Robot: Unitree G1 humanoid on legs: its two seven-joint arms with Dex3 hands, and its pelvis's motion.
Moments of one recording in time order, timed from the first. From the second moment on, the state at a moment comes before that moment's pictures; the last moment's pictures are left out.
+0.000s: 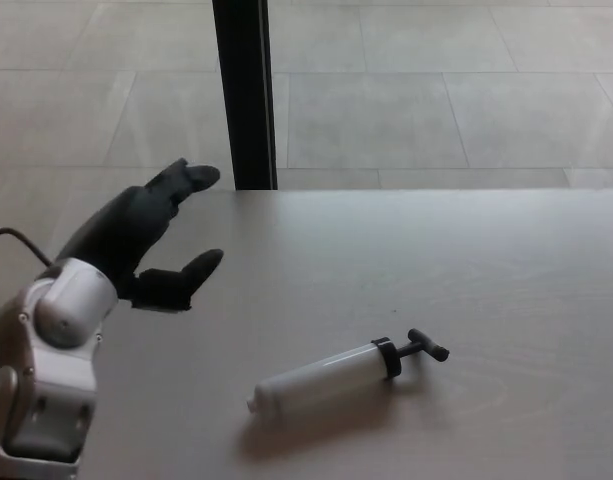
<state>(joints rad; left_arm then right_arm) -0.44 0.30 0.10 -0.02 0.56 0.33 -0.46 -0.35 -0.41 -0.55 -0.20 0.18 0.47 0.04</state>
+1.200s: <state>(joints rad) 0.09 0.53 1.13 0.84 0.11 0.24 -0.46 -0.04 -0.41 -0.90 0.38 0.23 0.36 0.04</state>
